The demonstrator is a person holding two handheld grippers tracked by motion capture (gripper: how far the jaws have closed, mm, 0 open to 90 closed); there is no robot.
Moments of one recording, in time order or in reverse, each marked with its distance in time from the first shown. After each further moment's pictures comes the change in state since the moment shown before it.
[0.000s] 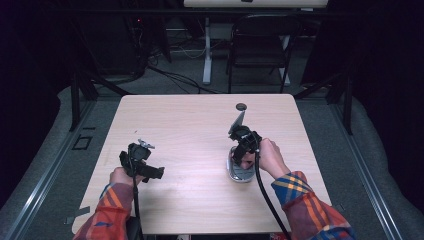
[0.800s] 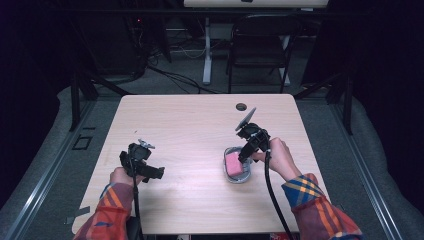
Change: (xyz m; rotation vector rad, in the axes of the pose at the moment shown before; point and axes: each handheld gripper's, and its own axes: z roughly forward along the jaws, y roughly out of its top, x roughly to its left) left arm 0.000 0.000 0.000 0.001 0.001 0.004; right arm -0.010 -0.022 -0.028 -0.091 0.070 -0.024
